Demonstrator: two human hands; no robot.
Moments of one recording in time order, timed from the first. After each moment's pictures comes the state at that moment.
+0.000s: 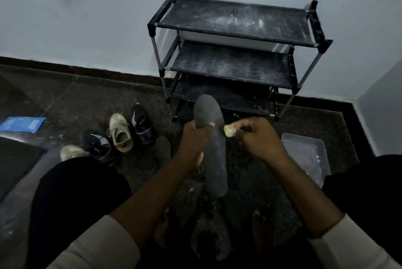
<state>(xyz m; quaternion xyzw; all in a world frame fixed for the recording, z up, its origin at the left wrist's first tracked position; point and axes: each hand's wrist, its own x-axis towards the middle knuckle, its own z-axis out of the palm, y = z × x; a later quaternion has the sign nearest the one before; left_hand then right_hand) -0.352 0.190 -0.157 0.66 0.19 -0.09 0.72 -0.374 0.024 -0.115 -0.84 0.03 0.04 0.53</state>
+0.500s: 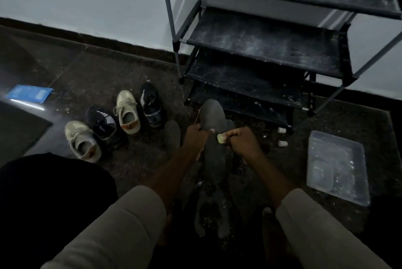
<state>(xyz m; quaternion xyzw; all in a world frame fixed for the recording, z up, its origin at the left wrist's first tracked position) -0.291 0.232 -0.298 0.67 0.29 -0.15 0.66 -0.293 0.085 -0.295 -0.81 0.14 0.19 0.54</state>
